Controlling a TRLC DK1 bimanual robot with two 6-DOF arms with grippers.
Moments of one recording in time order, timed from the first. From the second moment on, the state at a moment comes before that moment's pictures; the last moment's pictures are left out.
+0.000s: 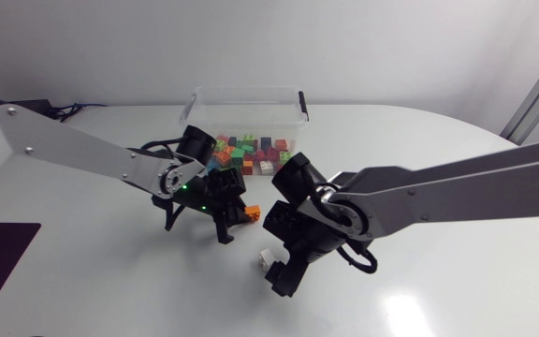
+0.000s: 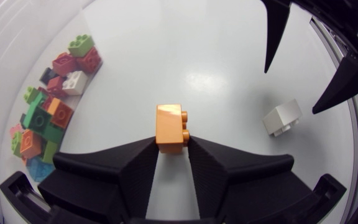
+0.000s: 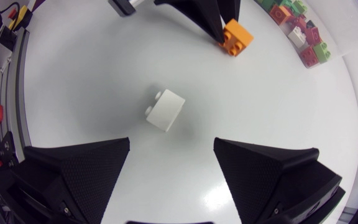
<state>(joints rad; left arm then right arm) -0.42 1.99 1.07 -0.12 0.43 0.82 0.76 1.76 0.93 -0.38 -0.10 -0.26</state>
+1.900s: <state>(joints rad) -0.13 2.06 1.68 -0.22 0.40 0.31 0.61 1.62 1.32 -0.47 -0.09 -0.19</state>
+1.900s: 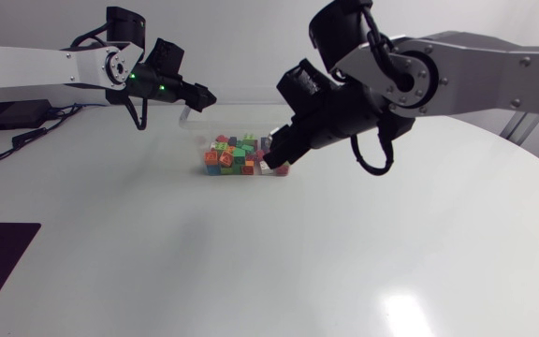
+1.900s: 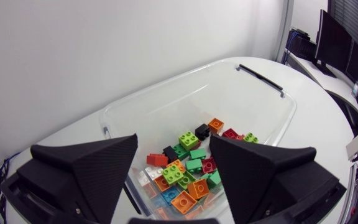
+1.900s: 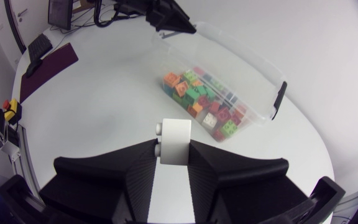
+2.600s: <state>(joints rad) -0.12 1.57 1.38 -0.39 0.40 0.32 0.49 1.91 1.73 -0.32 -0.12 -0.21</state>
